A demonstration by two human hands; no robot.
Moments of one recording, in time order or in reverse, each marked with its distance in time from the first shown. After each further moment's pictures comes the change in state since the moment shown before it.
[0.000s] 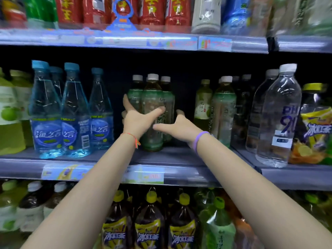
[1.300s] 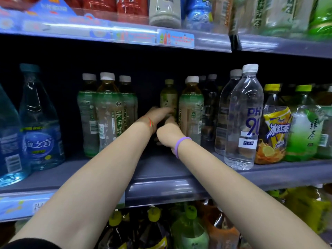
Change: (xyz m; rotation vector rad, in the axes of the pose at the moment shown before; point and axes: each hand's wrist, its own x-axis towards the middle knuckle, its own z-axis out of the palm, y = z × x) left_hand 0.035 0.038 0.164 -0.313 -0.591 -0.269; right_hand 0.044 0.044 -0.030 0.076 0.288 0.232
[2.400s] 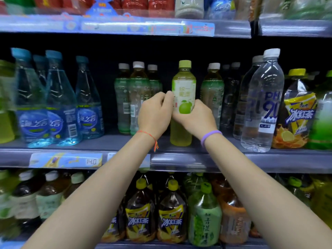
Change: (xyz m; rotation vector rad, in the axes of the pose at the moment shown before) left_hand -0.145 -0.013 -0.036 0.554 0.507 0.639; right_hand -0.089 0.002 -0.036 -0.075 0.171 -0.305
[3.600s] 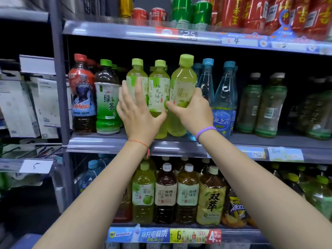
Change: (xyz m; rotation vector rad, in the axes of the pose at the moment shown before) left_hand 0.031 -0.259 -0.400 0.475 0.292 0.116; right_hand -0.118 -0.296 0.329 -0.112 0.180 -0.237
